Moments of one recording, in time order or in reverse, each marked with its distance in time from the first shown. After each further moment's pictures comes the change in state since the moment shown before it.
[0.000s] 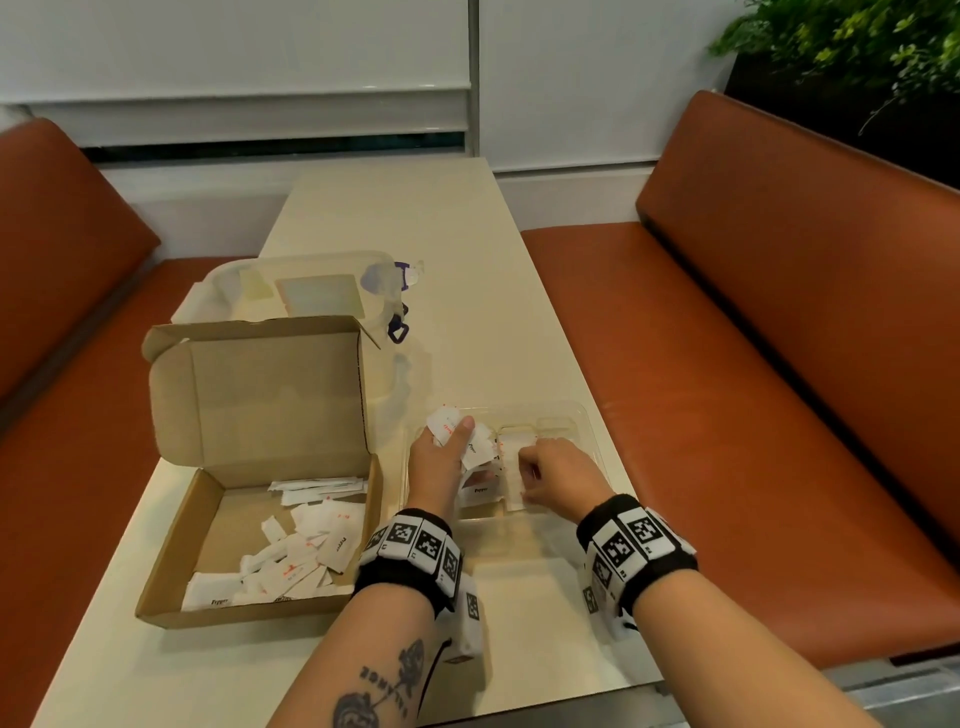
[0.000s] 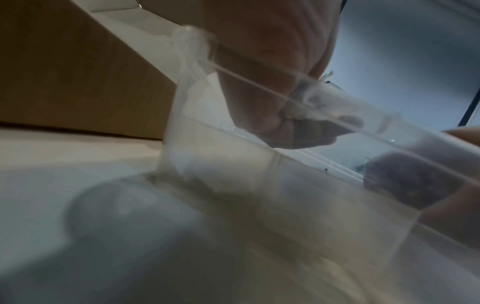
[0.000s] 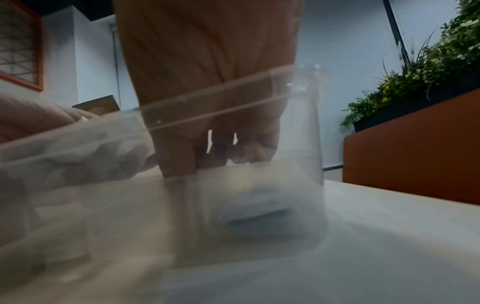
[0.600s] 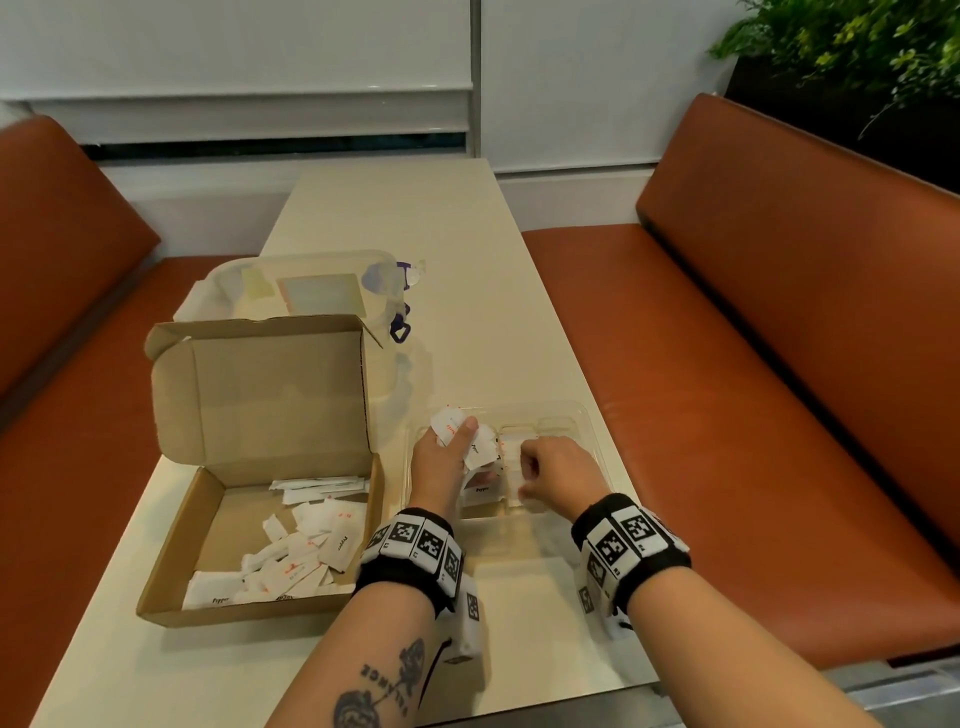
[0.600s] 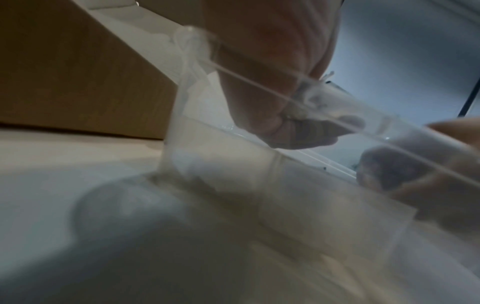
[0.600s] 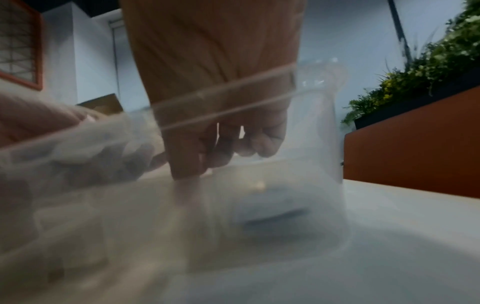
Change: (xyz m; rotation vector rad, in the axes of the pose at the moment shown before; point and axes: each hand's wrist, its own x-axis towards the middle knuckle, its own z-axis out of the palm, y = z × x) left_hand 0.001 -0.002 0.000 -0.050 -0.025 -0.020; right_hand 0.000 -0.008 -0.001 0.067 0.048 0.065
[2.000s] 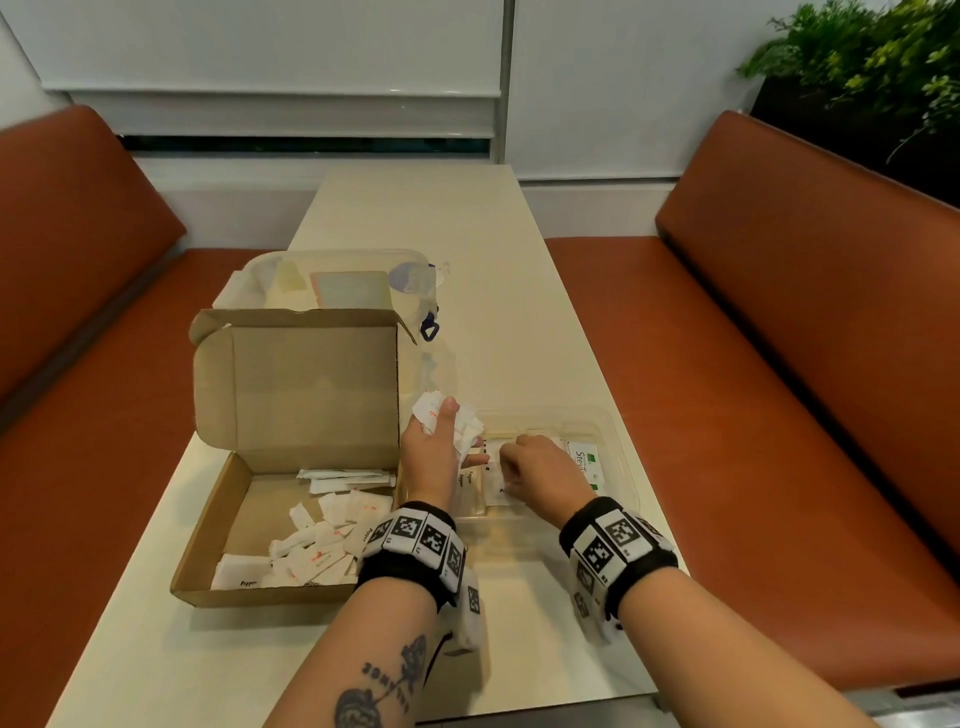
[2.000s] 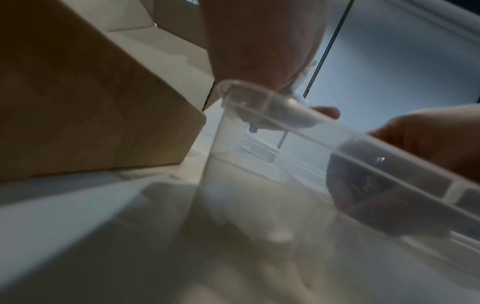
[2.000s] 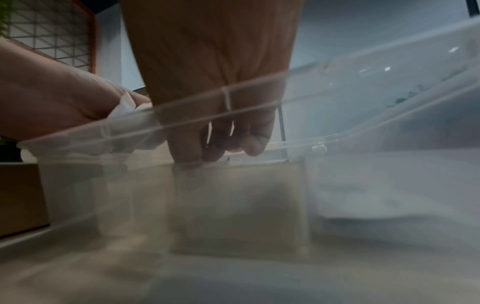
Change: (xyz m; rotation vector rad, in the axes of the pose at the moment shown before) left_hand 0.017 0.007 -0.027 -0.142 0.134 0.132; right_hand 0.005 -0.039 0.012 -0.148 -0.016 -0.221
